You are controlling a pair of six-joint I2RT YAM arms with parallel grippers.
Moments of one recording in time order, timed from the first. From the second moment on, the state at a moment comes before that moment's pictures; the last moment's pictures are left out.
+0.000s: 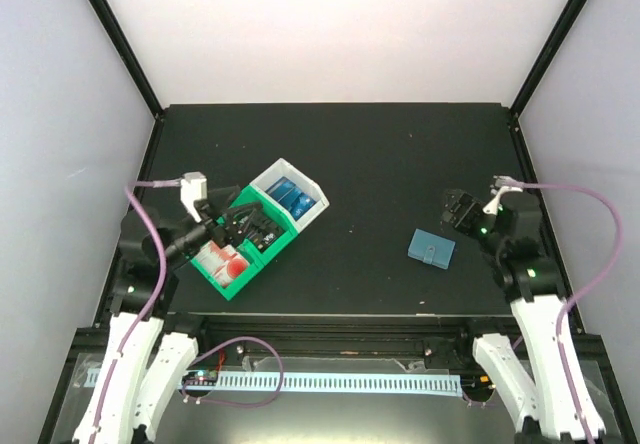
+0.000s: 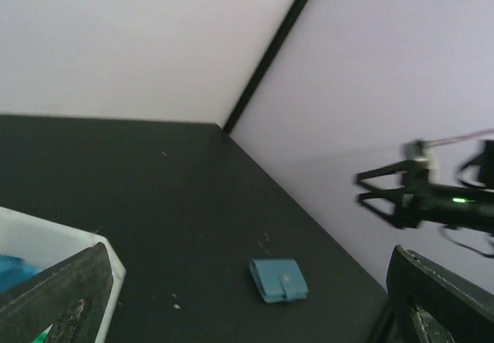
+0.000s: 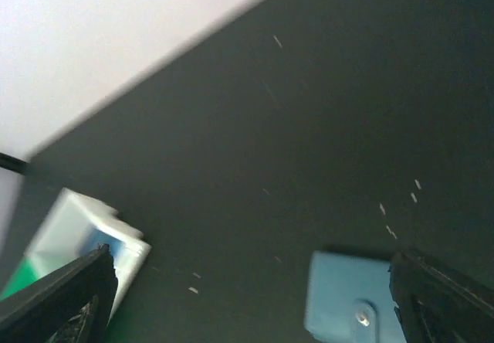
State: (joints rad) left arm -0.10 0.49 0.70 -0.22 0.72 -0.48; right arm 0.08 0.61 0.83 -0.67 -0.12 0.58
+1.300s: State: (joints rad) left arm -0.76 1.23 0.66 0.08 0.41 -0.56; right arm 0.32 1.11 0.38 -0.26 -0.18 1.00
